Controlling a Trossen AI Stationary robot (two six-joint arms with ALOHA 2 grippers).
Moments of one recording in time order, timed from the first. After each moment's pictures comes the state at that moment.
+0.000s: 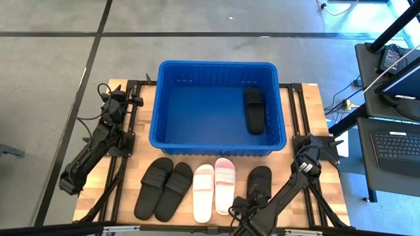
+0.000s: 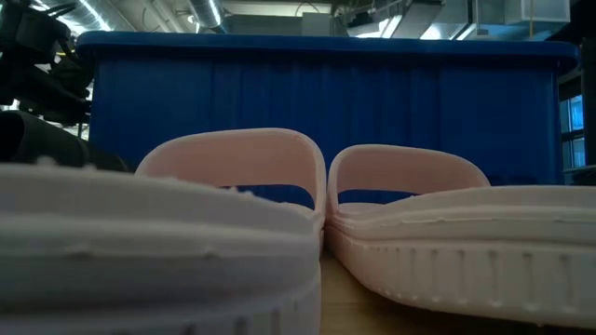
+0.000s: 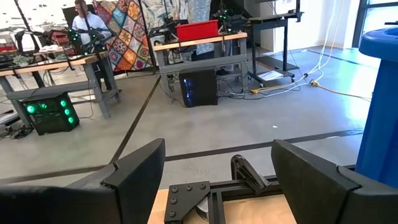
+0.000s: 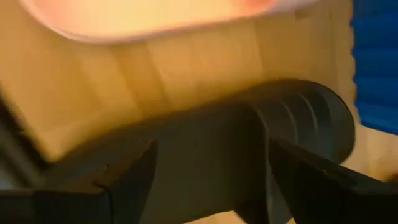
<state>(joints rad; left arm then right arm) 1.08 0.06 0.06 -0.09 -0.50 0.08 0.80 2.34 2.09 -1.57 0.22 1.17</state>
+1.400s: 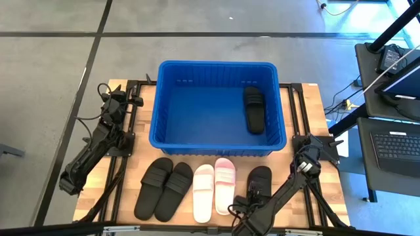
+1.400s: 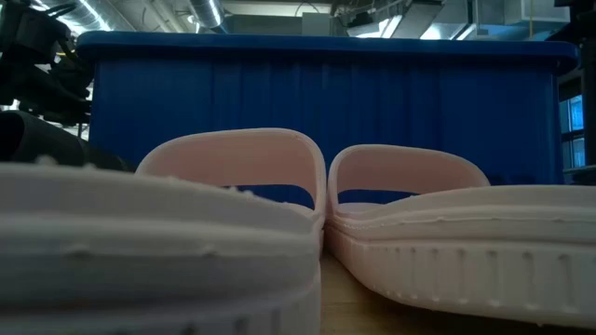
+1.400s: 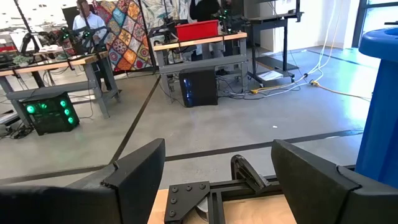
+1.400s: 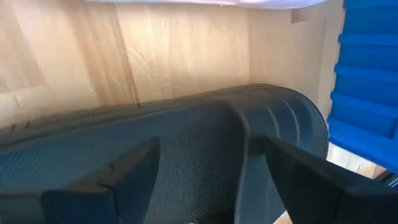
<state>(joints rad) 1.08 0.06 0.06 -0.09 -0.50 0.08 0.79 2.34 2.01 -1.57 0.25 1.02</state>
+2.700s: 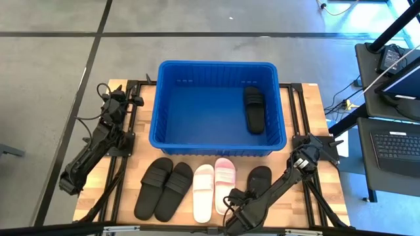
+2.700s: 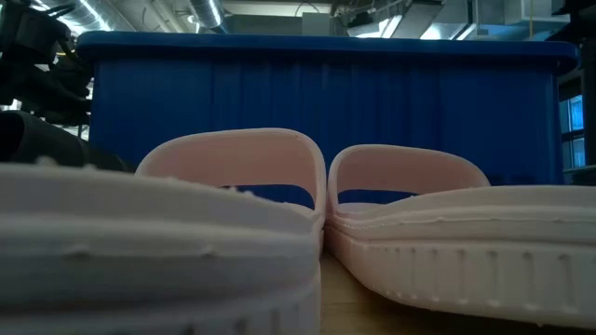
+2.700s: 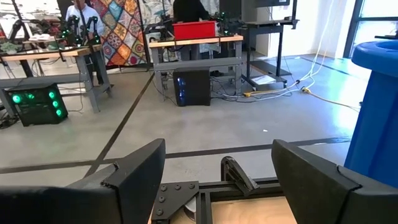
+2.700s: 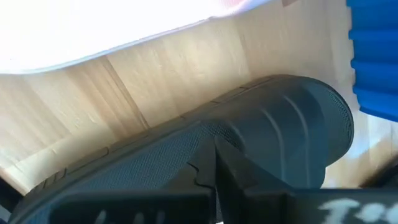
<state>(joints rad) 1.08 0.06 0.06 -0.09 -0.48 0.01 0.72 2.34 2.05 -1.57 0.15 1.19</state>
